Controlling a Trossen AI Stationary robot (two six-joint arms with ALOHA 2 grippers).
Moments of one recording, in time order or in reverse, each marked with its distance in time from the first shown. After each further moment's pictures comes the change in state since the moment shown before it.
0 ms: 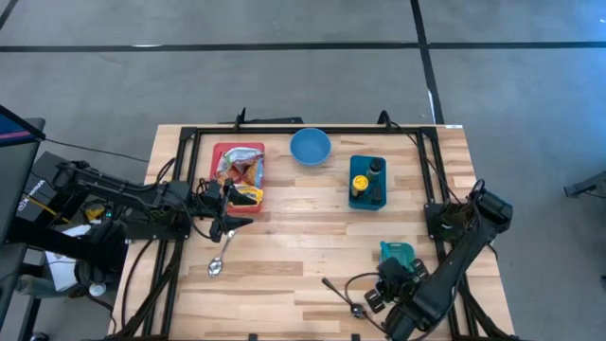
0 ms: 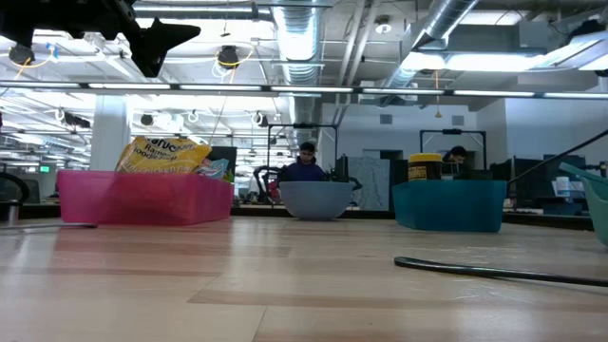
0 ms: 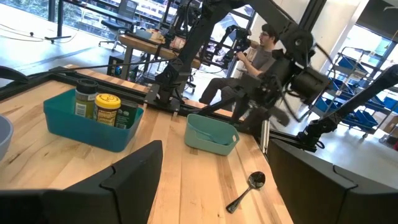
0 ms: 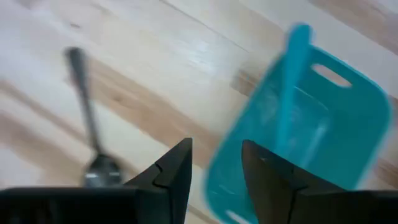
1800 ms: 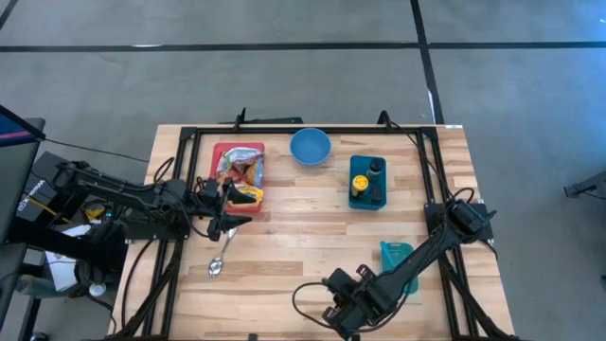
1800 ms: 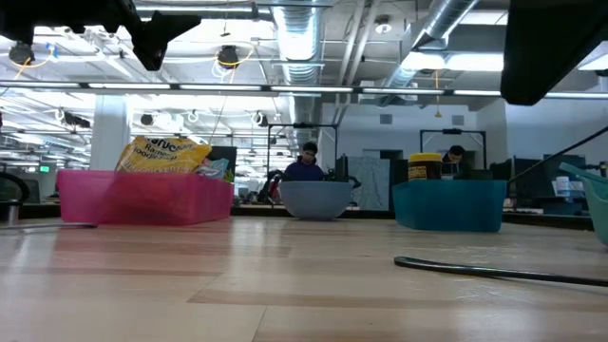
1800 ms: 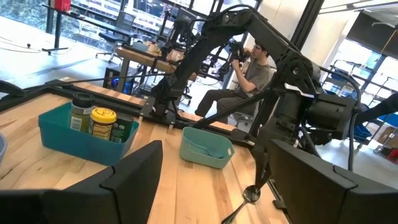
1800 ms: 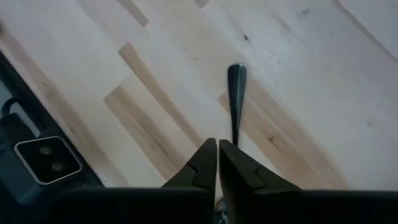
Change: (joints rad) left arm 0.000 -0.004 0.000 0.051 0.000 0.000; right arm -0.200 0.206 0.206 0.373 -0.087 -0.541
